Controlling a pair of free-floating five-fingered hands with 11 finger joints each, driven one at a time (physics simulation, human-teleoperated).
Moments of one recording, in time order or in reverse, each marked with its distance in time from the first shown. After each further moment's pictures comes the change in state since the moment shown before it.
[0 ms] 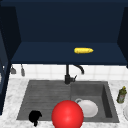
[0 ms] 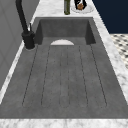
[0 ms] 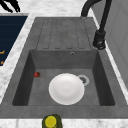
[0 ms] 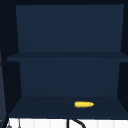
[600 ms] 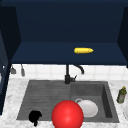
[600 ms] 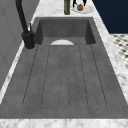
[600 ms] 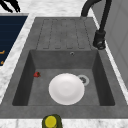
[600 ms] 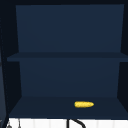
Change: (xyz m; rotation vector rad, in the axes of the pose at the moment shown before) left hand 0.000 0.000 0.000 0.000 0.000 0.000; right hand -0.035 -0.027 0.002 0.084 -0.170 -0.074
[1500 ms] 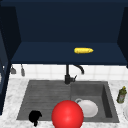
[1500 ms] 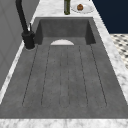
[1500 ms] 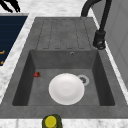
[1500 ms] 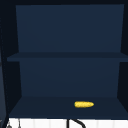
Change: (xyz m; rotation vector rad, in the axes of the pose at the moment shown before) left hand 0.000 0.000 0.000 0.000 0.000 0.000; right hand 0.018 -0.016 0.078 -0.172 -0.004 0.023
